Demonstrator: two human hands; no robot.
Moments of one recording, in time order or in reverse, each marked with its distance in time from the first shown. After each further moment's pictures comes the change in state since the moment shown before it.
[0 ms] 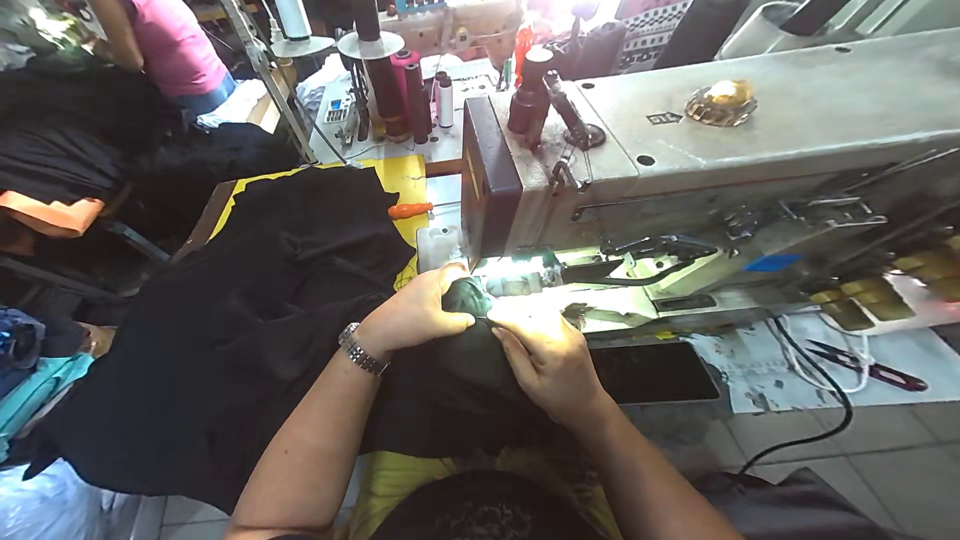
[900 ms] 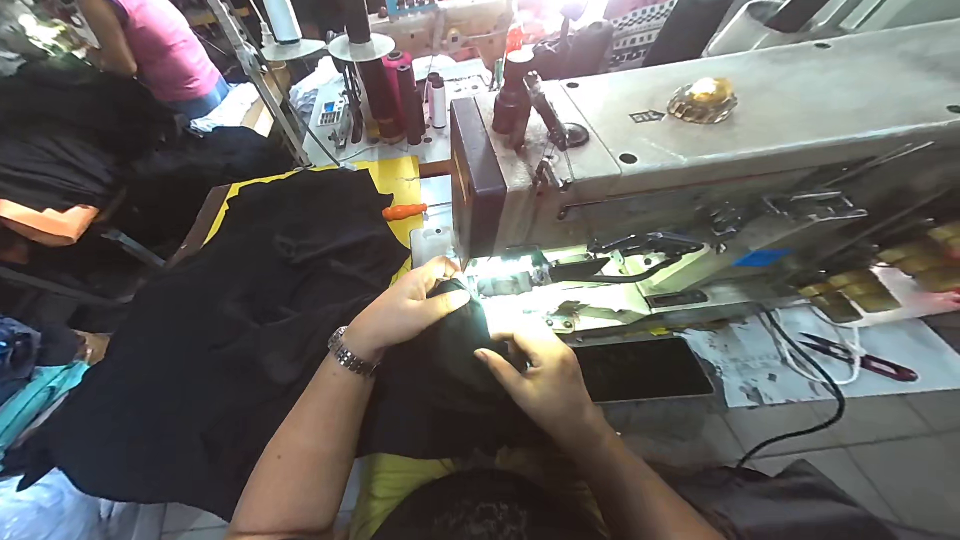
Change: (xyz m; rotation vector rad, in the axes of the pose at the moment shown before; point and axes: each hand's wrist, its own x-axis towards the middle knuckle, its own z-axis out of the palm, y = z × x) left_hand -0.005 -0.005 0.000 -0.305 0.039 0.056; right_hand -0.021 -0.013 0.001 0.078 -0.033 0.276
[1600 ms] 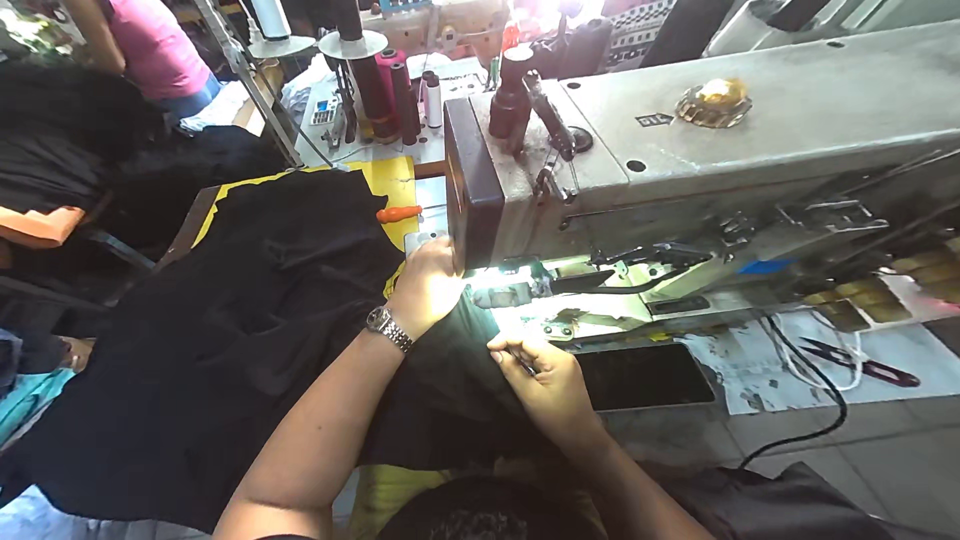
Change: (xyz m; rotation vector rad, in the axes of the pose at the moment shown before) left_hand 0.048 -0.018 0.021 0.799 0.359 0.255; right_hand 0.000 0.007 0.001 0.400 -0.029 0.134
